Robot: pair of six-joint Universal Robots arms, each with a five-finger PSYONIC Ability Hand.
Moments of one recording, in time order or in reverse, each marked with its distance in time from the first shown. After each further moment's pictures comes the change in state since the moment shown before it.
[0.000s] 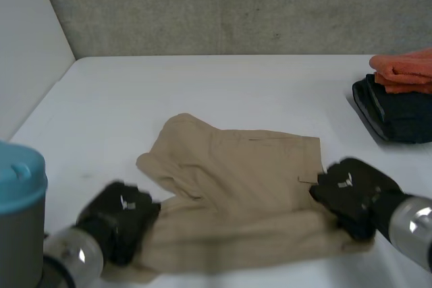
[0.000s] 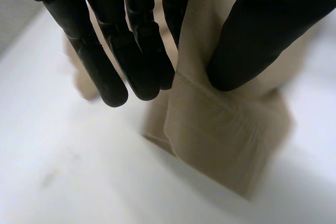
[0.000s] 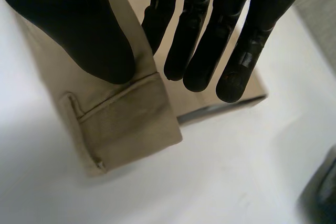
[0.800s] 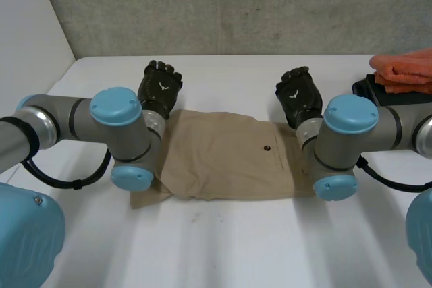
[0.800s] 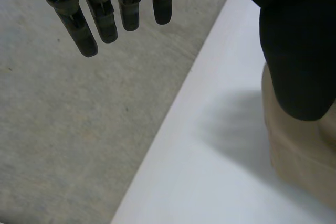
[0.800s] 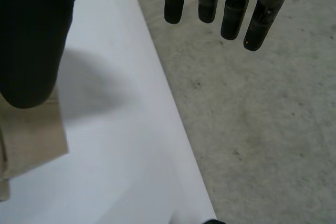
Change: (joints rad) left arm 0.119 -0.872 0.838 0.683 -0.005 0.291; right arm 0.173 0.898 -0.736 -0.789 0.328 -0.022; left_hand -0.949 -0.980 -0.969 -0.987 -0.909; right_hand -0.778 -0.960 -0.969 -0.952 -0.926
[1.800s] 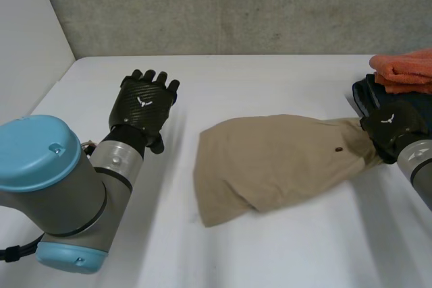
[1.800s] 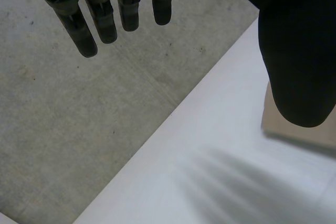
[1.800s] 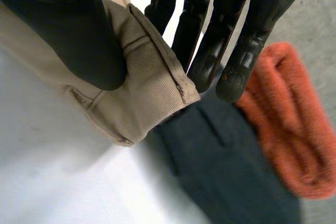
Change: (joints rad) left arm -0.071 0.642 -0.709 0.040 0.003 -0.291; right arm -0.377 -0.572 0.624 0.217 -0.200 -0.008; left_hand 0.000 -0.009 -0.009 -0.010 -0.003; right_hand 0.732 0.953 0.936 0.952 0.876
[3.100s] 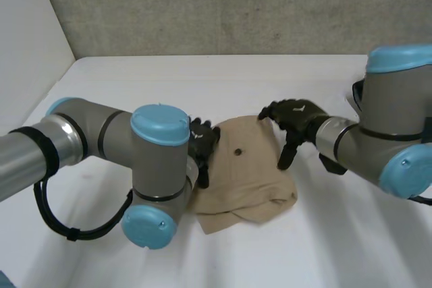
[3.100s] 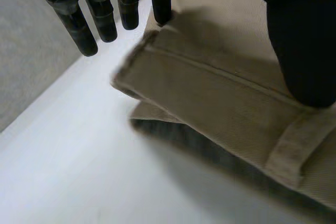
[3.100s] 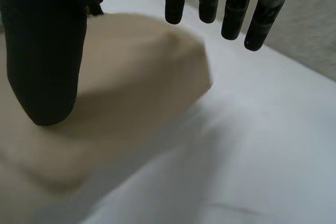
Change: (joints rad) left arm -0.157 -0.509 0.576 -0.455 -0.120 -0.089; right arm 0.326 0.326 -0.581 0.448 -0.127 0.610; left_hand 0.000 0.000 0.000 0.000 0.000; right_hand -0.734 -0.954 -0.937 -0.954 -0.879
